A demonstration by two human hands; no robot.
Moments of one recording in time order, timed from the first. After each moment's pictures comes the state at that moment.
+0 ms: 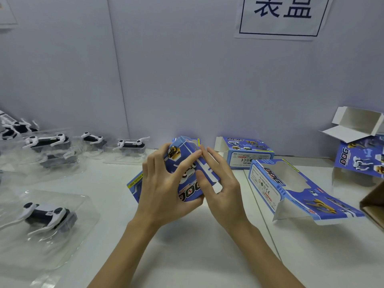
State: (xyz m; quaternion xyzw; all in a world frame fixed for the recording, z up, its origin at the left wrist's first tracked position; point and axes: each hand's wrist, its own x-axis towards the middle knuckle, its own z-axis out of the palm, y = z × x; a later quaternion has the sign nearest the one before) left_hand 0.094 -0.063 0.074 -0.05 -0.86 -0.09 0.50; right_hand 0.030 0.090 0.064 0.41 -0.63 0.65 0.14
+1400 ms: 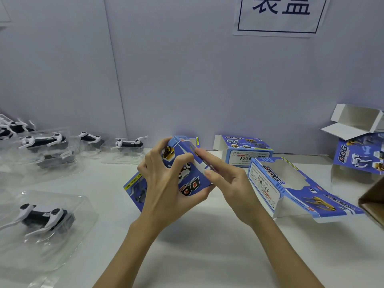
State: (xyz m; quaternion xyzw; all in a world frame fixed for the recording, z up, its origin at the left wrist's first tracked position) left_hand 0.090 -0.048 0.079 -0.04 -0.83 -0.18 0.52; right_hand 0.028 0.119 0.097 0.39 -0.60 0.69 -0.08
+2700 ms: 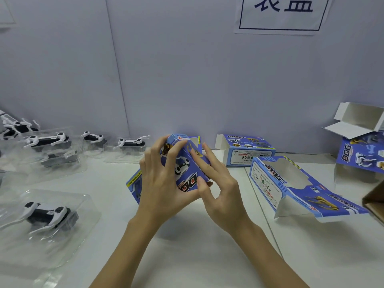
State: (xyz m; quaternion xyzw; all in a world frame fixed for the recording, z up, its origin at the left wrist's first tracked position) left_hand 0.092 -0.058 0.082 -0.02 -0.85 -0.19 0.50; right_hand 0.040 0.095 0.068 0.46 -0.66 0.57 0.18
